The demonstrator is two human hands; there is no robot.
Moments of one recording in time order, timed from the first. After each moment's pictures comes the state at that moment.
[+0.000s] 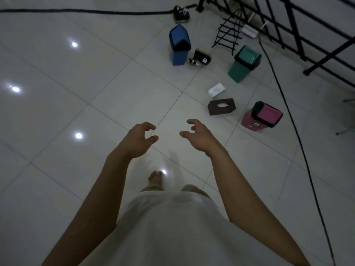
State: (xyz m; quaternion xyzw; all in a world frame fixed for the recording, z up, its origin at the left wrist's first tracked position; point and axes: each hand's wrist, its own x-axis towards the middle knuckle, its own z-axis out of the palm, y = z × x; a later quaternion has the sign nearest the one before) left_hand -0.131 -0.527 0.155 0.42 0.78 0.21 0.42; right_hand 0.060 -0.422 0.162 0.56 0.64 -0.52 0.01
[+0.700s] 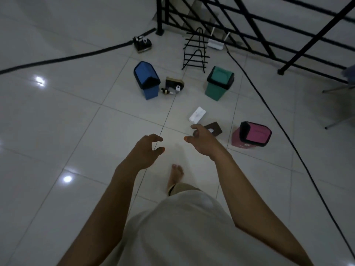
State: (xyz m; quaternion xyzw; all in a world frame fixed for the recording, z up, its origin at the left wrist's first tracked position) left_hand -0.167 -0.201 0.139 0.53 0.71 0.15 0.44; right_hand 0.037 -0.124 0.139 0.64 0.55 -0.53 -0.05
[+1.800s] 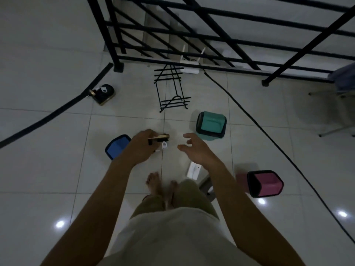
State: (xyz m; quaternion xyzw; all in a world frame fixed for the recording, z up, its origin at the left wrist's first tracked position) left_hand -0.261 0.458 0.106 0.62 0.61 0.08 0.49; right_hand -0.055 0.428 0.114 0.71 0.44 -0.54 -0.11
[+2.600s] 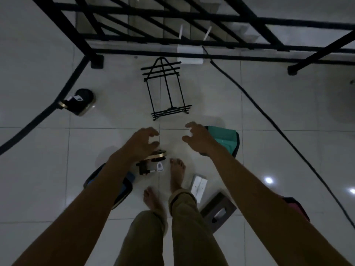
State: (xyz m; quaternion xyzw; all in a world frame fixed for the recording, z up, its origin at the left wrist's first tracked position) left_hand -0.175 0.725 -0.061 0.62 0.59 -0.03 0.52; right_hand 0.046 0.715 -0.072 0.69 0.50 -0.52 0.02
